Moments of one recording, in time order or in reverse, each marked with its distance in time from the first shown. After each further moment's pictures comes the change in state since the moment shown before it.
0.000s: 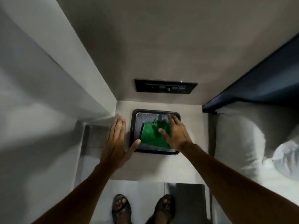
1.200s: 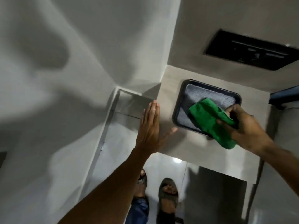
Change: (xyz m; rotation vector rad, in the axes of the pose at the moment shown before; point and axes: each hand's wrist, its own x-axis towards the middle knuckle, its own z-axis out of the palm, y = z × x) left_hand -0.076 -0.065 0.077 -0.208 0.147 -0.144; right_hand -0.036 -0.004 0.023 0.069 0.053 -0.177
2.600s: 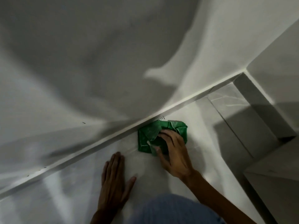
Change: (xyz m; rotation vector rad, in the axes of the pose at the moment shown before) left_hand -0.415 -0.361 0.225 0.228 0.265 -0.912; right_hand 0.067 -0.015 0.666 -0.167 -0.275 -1.160
